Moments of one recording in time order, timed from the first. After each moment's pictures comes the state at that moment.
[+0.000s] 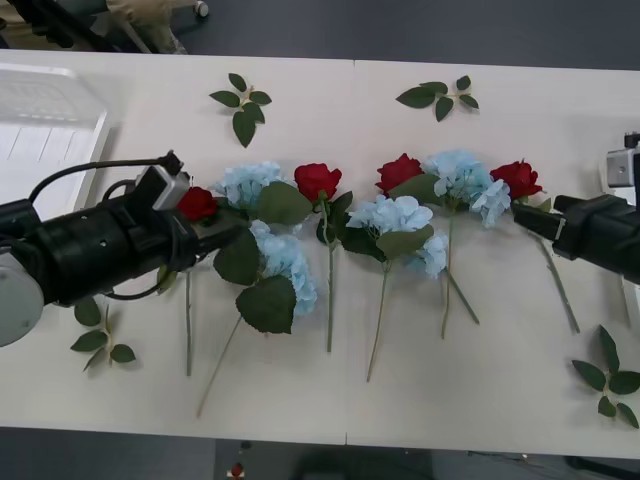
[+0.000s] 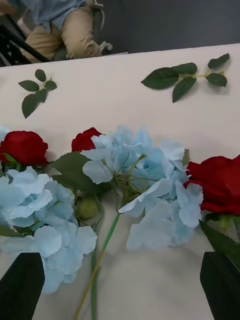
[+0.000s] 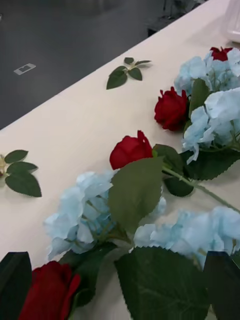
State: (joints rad) right arm 0.03 -0.76 -0.12 -1.73 -1.60 0.75 2.24; left arm -0.03 0.71 -0.15 -2.01 1.18 0.63 -2.42
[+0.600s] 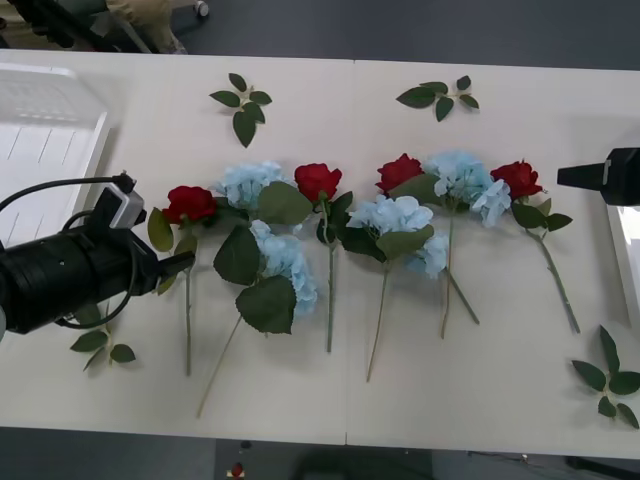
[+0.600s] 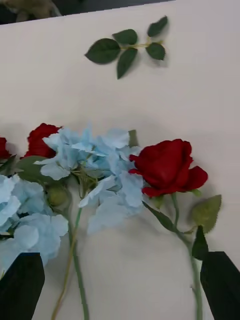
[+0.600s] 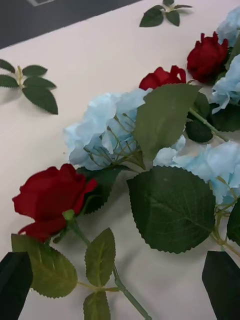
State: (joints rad) right arm -0.21 -0.85 -0.24 -1.73 -1.25 1.20 1.67; left arm 0.08 0.78 -0.10 -1.97 1.18 0.65 -2.22
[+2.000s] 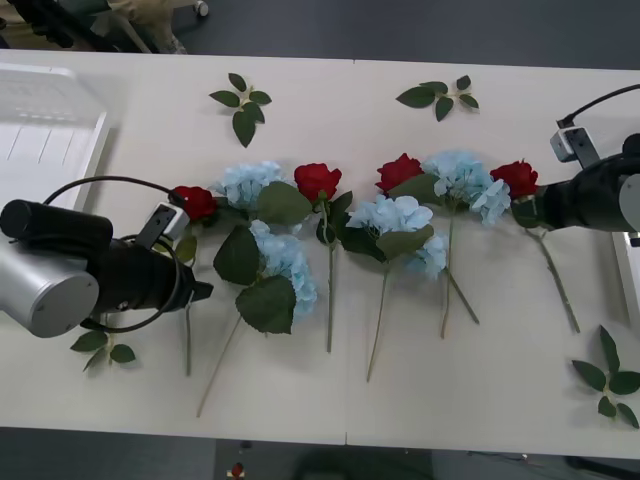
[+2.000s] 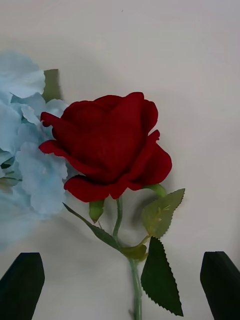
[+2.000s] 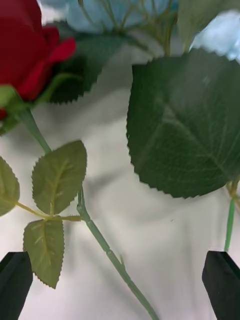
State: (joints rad) right arm -0.40 -0.85 0.24 -1.55 -0.73 1.04 1.49; left arm -0.19 0.78 -0.35 -1.91 0.73 1.11 -1.48
